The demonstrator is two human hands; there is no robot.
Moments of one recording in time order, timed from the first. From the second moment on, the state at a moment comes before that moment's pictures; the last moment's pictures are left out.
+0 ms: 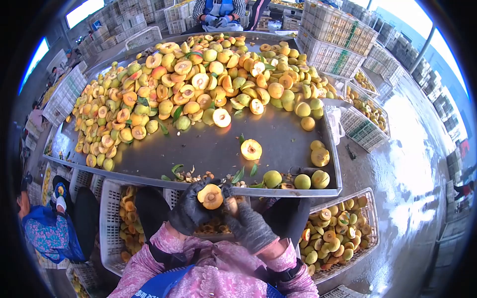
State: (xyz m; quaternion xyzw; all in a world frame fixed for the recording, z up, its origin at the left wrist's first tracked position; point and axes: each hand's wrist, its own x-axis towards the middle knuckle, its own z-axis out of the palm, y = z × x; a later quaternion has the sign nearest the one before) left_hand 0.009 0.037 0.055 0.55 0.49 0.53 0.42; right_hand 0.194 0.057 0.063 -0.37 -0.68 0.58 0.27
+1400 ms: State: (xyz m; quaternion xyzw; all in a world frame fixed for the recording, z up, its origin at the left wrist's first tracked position) left_hand 0.030 0.029 -0.005 0.34 0.49 0.65 0.48; right_hand 0.161 0.039 -0.004 -0.21 -0.94 0.18 0.18
